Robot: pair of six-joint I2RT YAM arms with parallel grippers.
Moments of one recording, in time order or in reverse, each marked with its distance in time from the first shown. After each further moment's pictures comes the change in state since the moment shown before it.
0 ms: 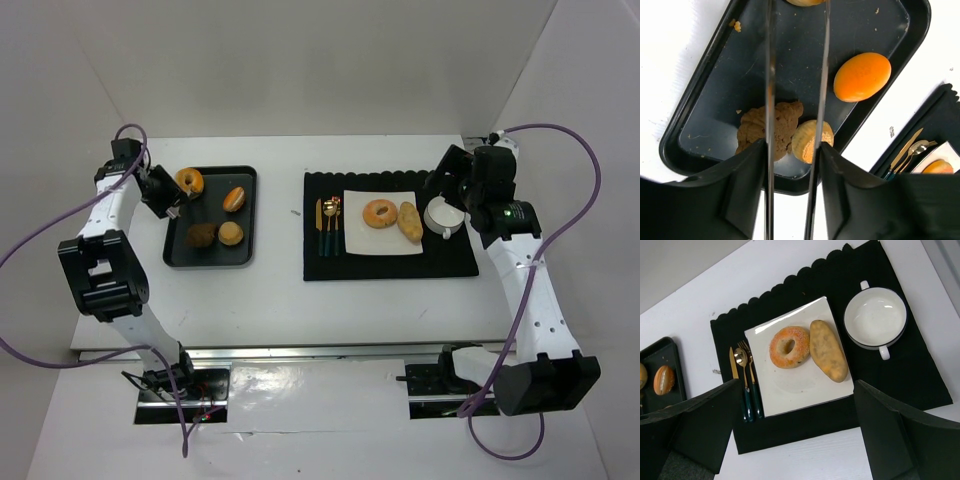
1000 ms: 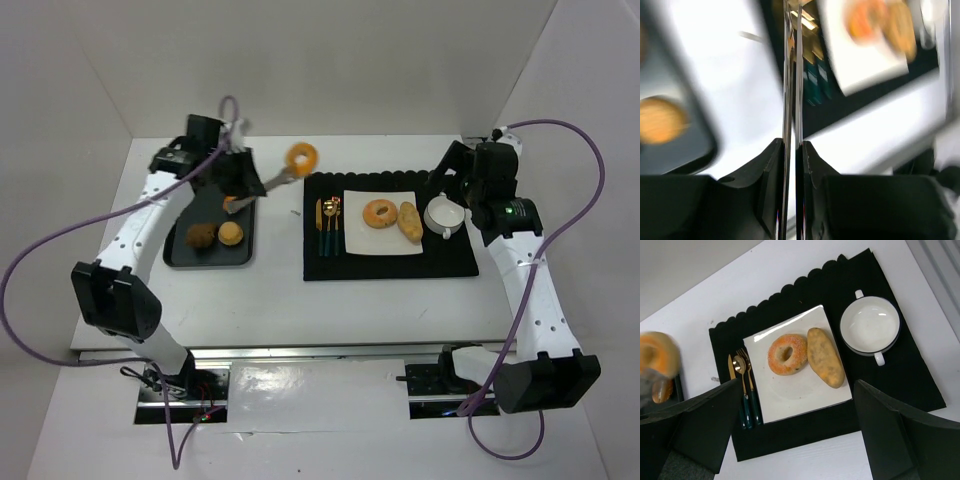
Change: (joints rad) left arm -0.432 -0.153 0.163 -0.106 0.175 0.258; right arm 0.000 0.017 0.025 -0.004 0.028 -0.005
